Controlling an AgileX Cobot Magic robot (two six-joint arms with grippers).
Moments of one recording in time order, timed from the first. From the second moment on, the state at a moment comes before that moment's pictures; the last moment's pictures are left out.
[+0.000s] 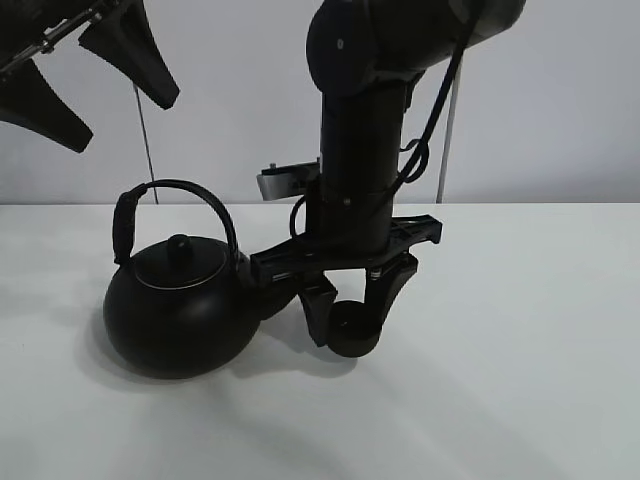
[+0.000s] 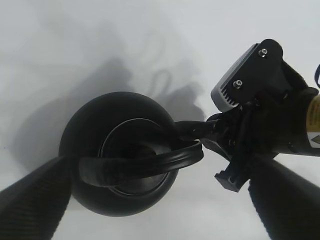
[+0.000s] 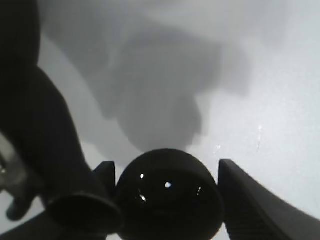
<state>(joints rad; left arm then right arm) -0.17 1.70 -1.35 -0.62 0.96 0.37 0.60 2.18 -1.61 -0.01 1.02 0.12</state>
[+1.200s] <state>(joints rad) -0.17 1.70 -1.35 -0.62 0.96 0.37 0.60 2.22 -1.61 -0.02 1.00 0.13</state>
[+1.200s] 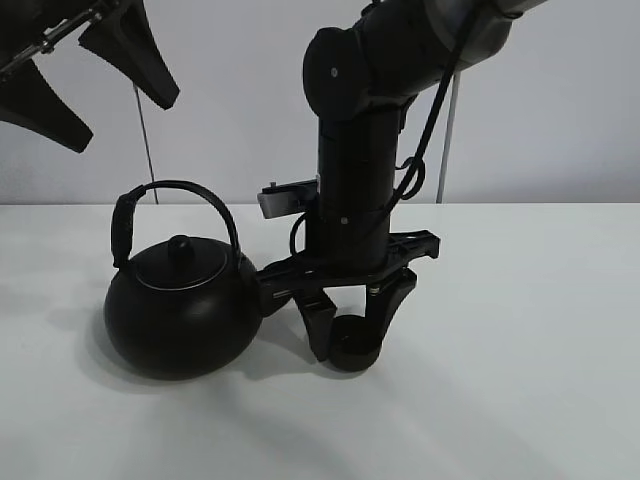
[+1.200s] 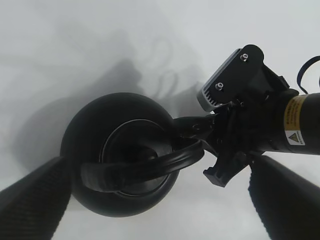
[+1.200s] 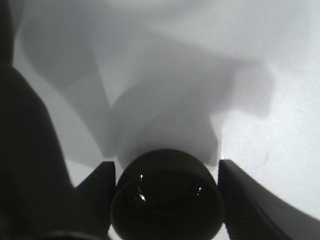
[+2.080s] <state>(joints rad) -0.17 1.70 -1.35 -0.62 0.96 0.37 0.60 2.16 -1.61 -0.02 1.07 0.08</state>
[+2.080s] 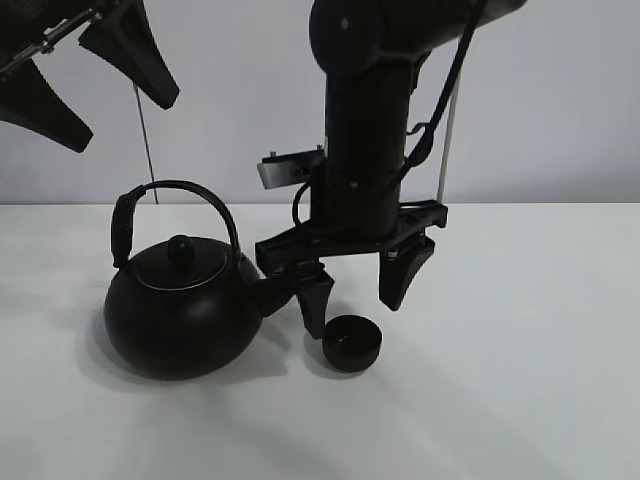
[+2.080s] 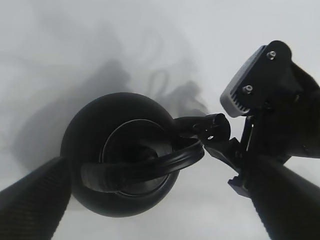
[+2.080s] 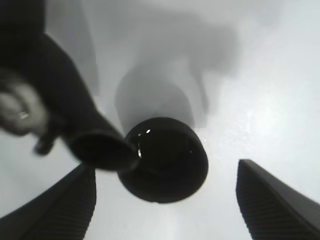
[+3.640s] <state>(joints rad) -0.17 1.70 -1.35 -0.62 0.96 0.37 0.16 1.62 -1.44 0.13 1.22 0.00</state>
